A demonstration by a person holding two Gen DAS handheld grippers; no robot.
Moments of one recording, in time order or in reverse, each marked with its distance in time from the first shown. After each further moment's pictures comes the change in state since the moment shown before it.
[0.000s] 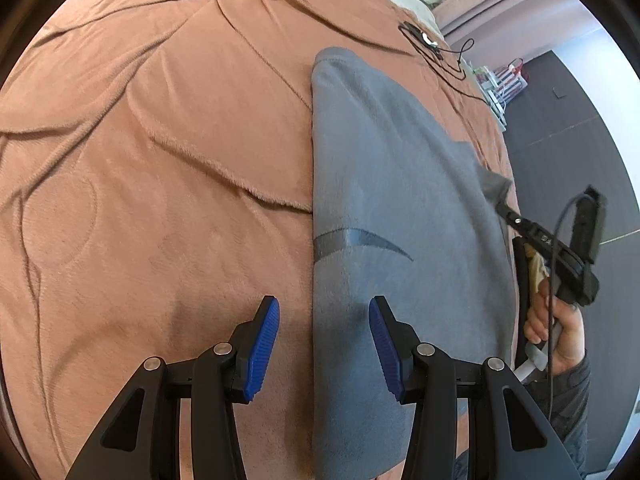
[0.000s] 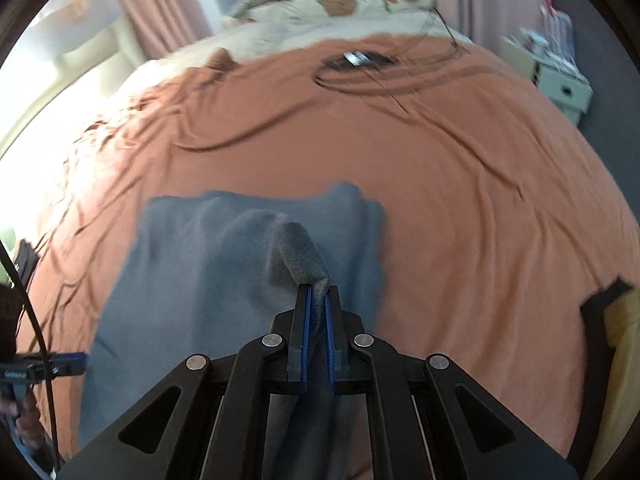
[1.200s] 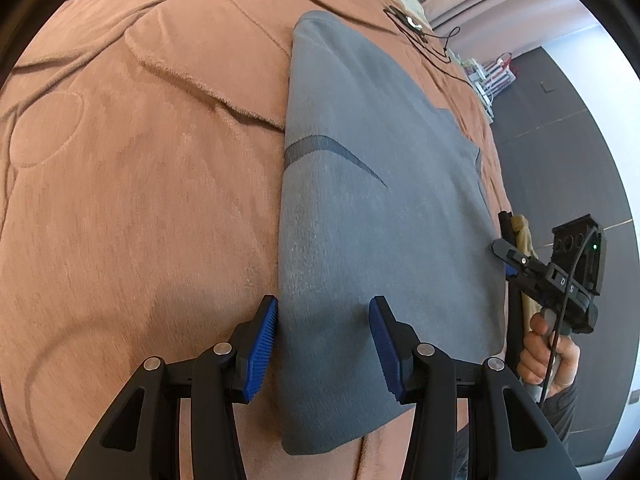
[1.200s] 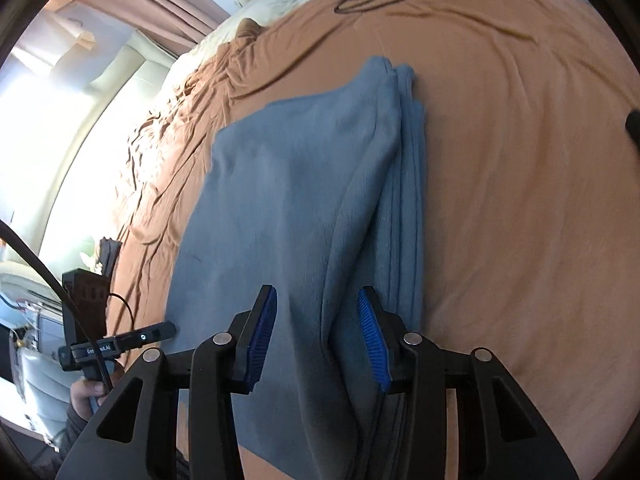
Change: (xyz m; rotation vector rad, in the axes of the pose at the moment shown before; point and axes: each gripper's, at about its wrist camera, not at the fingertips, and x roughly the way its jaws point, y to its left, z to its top) left arm 0.008 -0.012 -0.049 -0.011 0.009 -0.057; right arm -0.020 -0.058 -0.043 0.183 0.171 0.357
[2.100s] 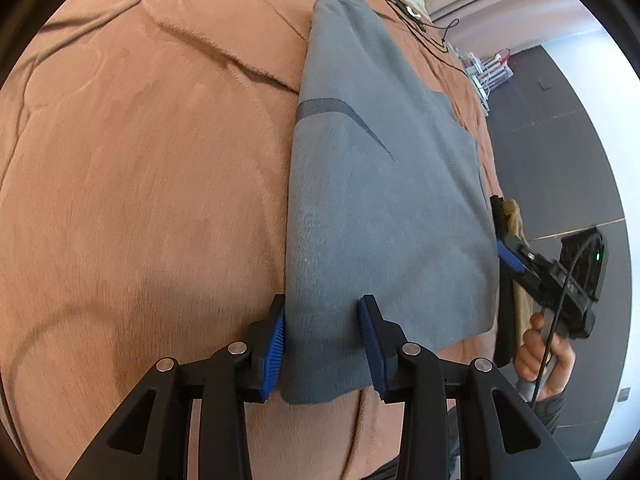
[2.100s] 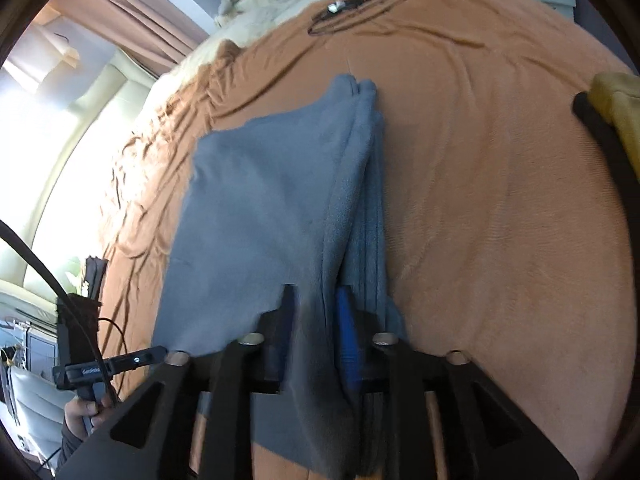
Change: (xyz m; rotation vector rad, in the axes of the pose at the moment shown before) left arm -0.009 0.009 -0.026 -0.032 0.045 -0.044; right arm -0.036 0.007 -0.015 0.019 -0.107 -0.094
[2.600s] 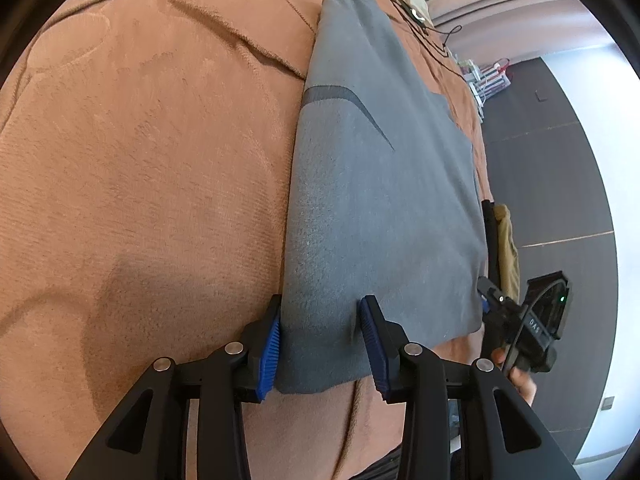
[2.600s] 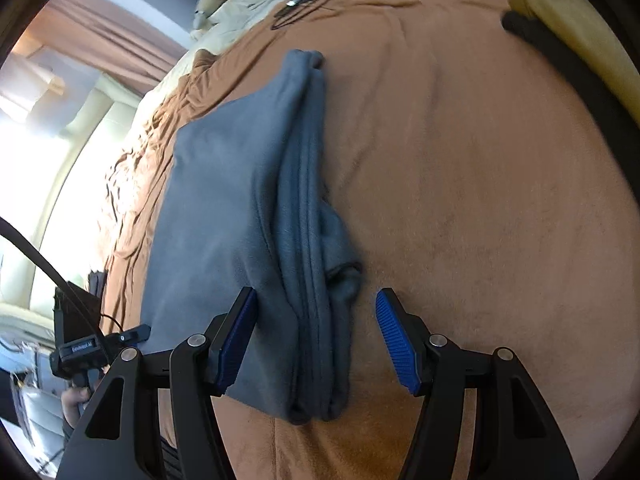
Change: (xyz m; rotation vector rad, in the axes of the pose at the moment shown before) left arm 0.001 0.008 -0.007 -0.047 0.001 -0.055; right arm -0.012 -0.044 -0.064 0.124 -0.002 0.020
